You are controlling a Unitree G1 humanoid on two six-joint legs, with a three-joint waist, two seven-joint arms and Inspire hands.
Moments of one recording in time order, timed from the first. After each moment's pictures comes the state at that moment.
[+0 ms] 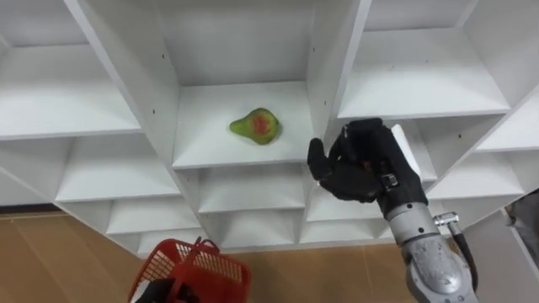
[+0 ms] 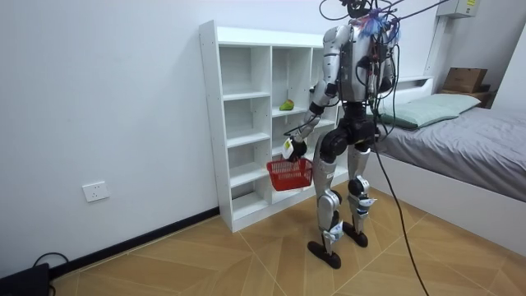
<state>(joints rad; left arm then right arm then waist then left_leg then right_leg) 0.04 0.20 -0.11 1.03 0.07 -0.13 0.06 0.13 -0.24 0.22 0.00 -0.05 -0.19 -0.05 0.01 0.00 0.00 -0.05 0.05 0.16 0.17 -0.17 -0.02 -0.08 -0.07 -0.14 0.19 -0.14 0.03</state>
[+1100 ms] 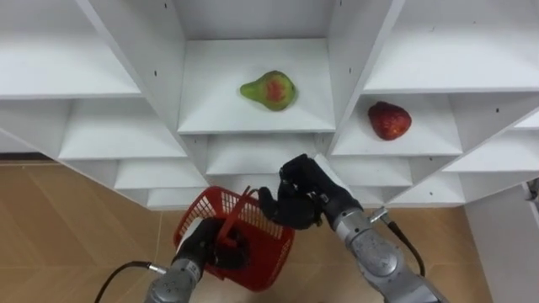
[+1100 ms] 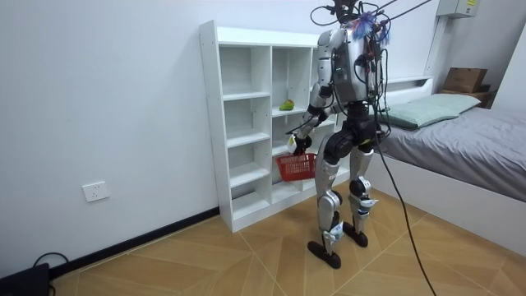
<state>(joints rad) -0.18 0.14 -0.28 1.02 -0.01 -0.22 0.01 -0.15 -0.20 0.46 0.51 -0.13 -0.22 -0.05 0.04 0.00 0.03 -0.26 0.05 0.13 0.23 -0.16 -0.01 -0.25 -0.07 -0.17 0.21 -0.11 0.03</state>
